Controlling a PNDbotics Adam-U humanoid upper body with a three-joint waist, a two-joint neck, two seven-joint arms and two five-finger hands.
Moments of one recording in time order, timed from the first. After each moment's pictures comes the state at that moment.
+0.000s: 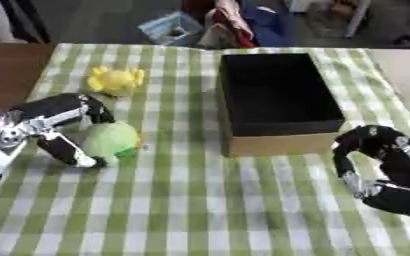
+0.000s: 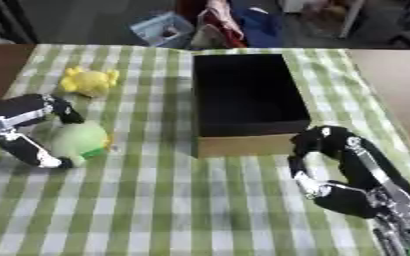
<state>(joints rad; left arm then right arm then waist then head) -0.58 0.71 -0.30 -1.40 -0.58 -0.21 -0.43 -0.15 -0.34 0.12 -1.88 0.02 -0.15 0.25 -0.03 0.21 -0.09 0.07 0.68</state>
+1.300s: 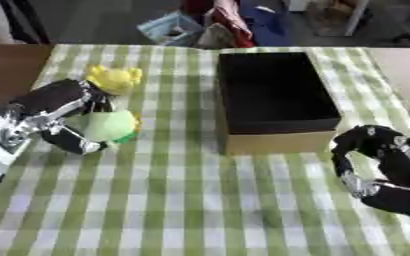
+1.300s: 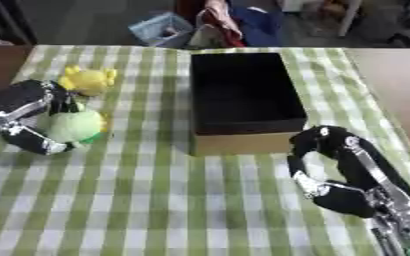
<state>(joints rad) -0.59 0.75 -0.30 -1.55 -0.61 -0.18 -0.31 -0.15 -0.34 0.12 -1.88 0.02 -0.15 0.25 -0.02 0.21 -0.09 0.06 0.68</state>
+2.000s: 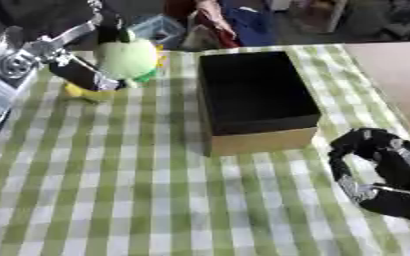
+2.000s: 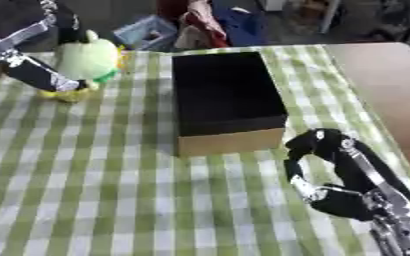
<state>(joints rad) -0.91 0.66 -0.32 -1.45 -0.66 -0.19 -0.27 -0.18 -0.34 0.16 -1.88 0.01 -0.15 0.29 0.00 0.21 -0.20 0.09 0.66</state>
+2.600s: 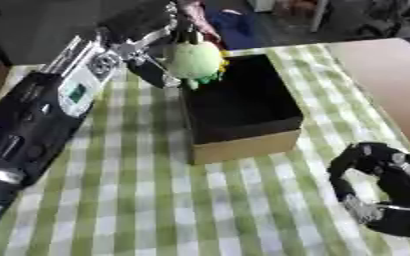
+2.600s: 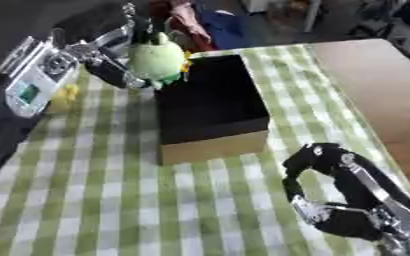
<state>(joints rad) -1.02 0.46 -0.35 -1.24 -0.81 -0.33 -0.22 -0.23 -0.35 0.21 -1.88 -0.01 -0.15 0.35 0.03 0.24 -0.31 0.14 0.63</state>
